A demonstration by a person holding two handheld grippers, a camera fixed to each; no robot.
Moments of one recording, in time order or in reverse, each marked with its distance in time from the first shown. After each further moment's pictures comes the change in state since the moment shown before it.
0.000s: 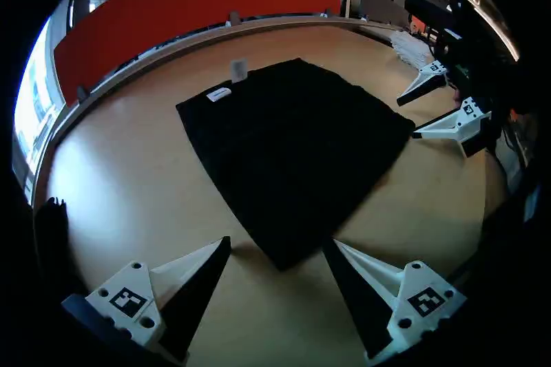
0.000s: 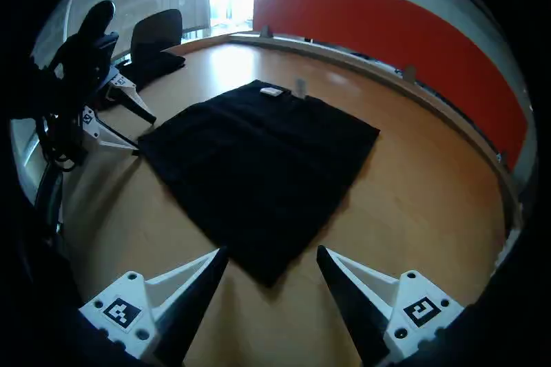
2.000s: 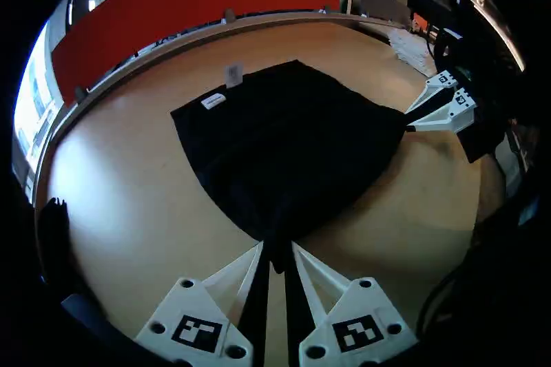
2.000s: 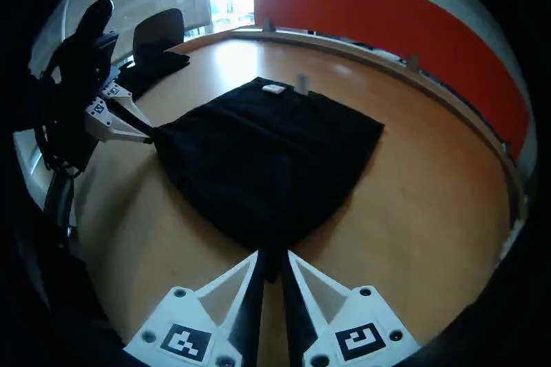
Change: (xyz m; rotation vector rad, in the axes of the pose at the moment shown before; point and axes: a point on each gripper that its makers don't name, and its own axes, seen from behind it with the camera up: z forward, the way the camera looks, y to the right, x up) left arm 0.014 0.027 -0.012 0.000 -0.035 -0.017; right arm -0.003 -0.006 -0.020 0.048 -0.038 0.042
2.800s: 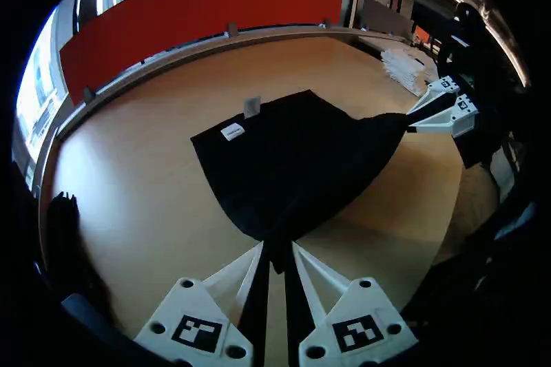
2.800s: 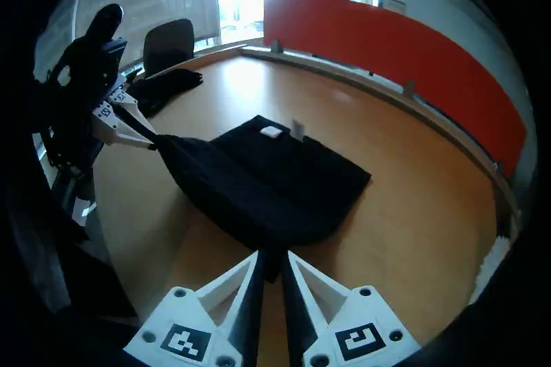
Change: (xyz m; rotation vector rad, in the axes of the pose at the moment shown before) left arm 0.022 0.020 -0.061 -0.016 0.023 -0.050; right arm 0.034 -0.018 -0.067 0.004 0.049 -0.047
